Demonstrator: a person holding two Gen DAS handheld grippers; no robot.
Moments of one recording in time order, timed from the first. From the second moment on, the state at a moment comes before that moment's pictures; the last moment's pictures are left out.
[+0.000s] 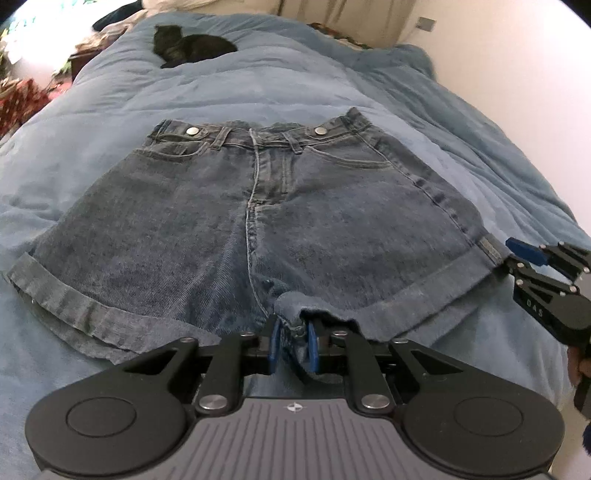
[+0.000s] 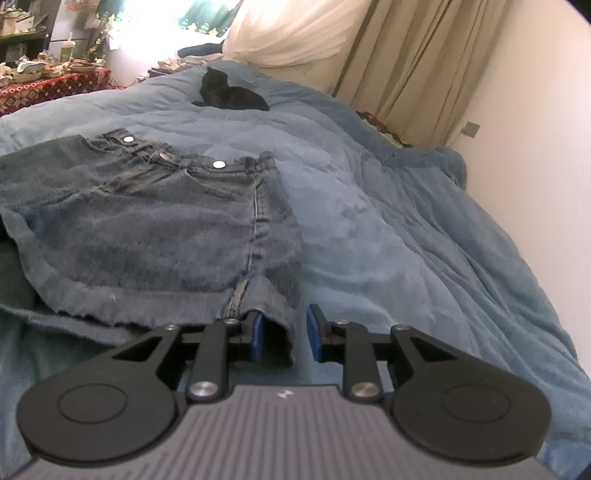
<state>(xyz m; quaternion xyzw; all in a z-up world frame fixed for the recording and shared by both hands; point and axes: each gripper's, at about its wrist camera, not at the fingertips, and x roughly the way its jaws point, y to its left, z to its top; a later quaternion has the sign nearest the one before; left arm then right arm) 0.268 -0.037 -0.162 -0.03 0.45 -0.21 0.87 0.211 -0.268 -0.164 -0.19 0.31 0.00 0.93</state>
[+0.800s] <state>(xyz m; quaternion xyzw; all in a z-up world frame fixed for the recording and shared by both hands) 0.209 -0.057 -0.199 0.09 0.44 -0.25 0.86 0.213 -0.340 -0.175 -0.01 0.37 -0.09 0.92</state>
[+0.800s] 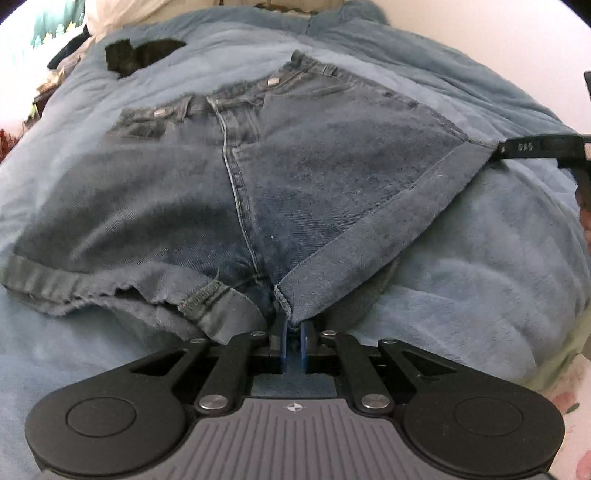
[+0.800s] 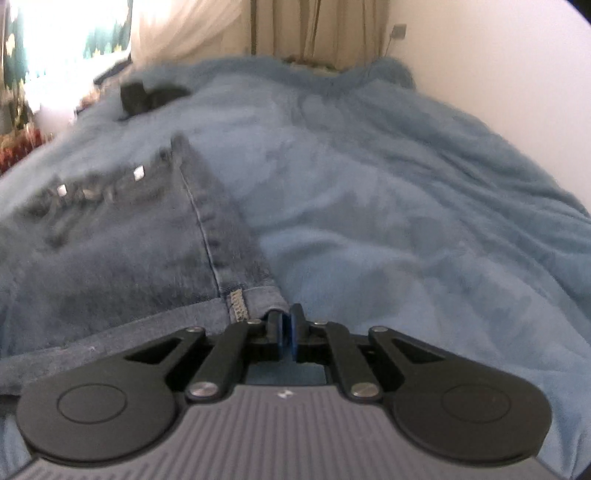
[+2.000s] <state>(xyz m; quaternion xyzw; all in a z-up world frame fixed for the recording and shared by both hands) 0.282 0.180 -0.174 0.06 0.42 -0.14 0.89 0.149 -0.046 -0.192 -0.04 0.38 0.10 0.92</state>
